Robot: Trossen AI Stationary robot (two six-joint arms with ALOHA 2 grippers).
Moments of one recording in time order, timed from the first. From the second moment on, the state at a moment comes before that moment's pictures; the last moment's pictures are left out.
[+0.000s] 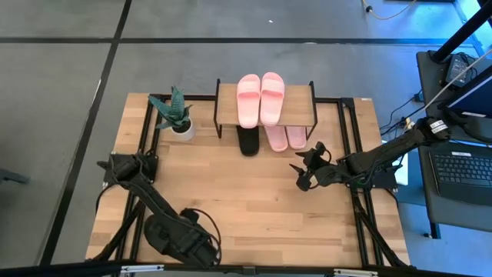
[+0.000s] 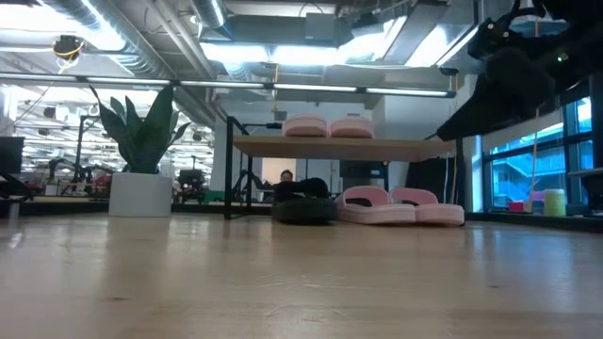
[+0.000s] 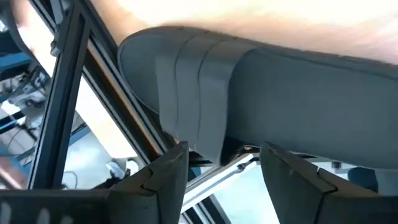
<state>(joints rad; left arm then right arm) -0.75 2.04 1.75 -1.57 0.34 -1.86 0.38 1.06 0.43 -0.11 0.77 0.46</state>
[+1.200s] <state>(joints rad) -0.75 2.04 1.47 -1.39 0.35 -1.82 0.38 1.06 0.43 -0.10 0.77 0.46</state>
